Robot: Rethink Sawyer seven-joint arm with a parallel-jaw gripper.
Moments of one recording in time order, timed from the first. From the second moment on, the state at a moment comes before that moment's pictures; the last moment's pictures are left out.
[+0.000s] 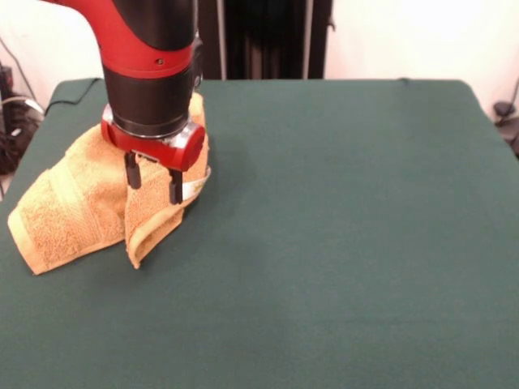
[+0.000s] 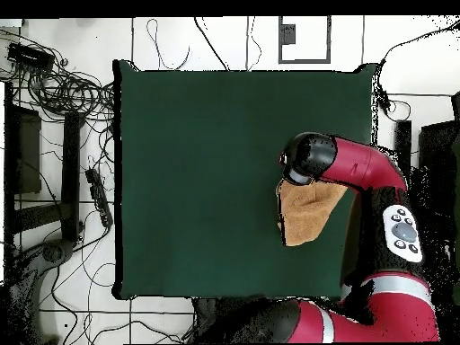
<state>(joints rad) -0.35 -0.40 -0.03 1.27 -0.15 0.76 1.89</state>
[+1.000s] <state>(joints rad) -0.36 -0.45 -0.03 1.34 -0.15 0.72 1.89</state>
